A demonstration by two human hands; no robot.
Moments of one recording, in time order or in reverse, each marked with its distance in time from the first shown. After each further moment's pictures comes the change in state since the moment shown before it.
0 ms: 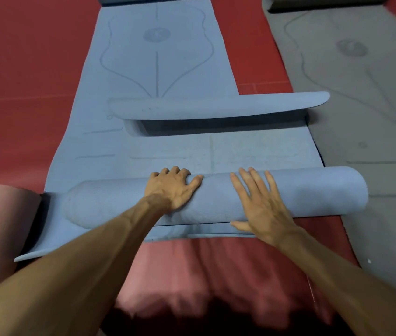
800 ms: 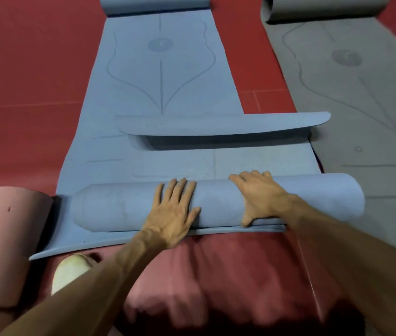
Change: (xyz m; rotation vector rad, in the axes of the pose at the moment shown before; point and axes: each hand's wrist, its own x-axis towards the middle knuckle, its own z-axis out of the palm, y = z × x) left_hand -0.065 -0.016 0.026 0.163 0.214 0.200; right_hand 0.044 0.008 -0.043 0.061 -0.396 -0.060
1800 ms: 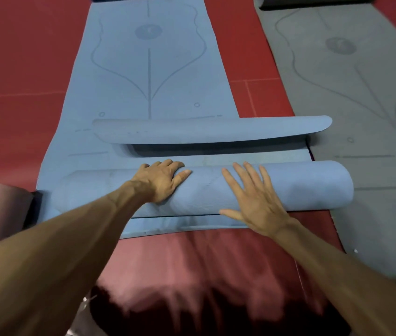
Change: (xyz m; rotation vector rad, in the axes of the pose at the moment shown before) left_hand 0.074 -0.023 -0.016 -0.171 -0.253 -0.045; right_hand -0.027 -0.004 0.059 -0.039 0.543 0.040
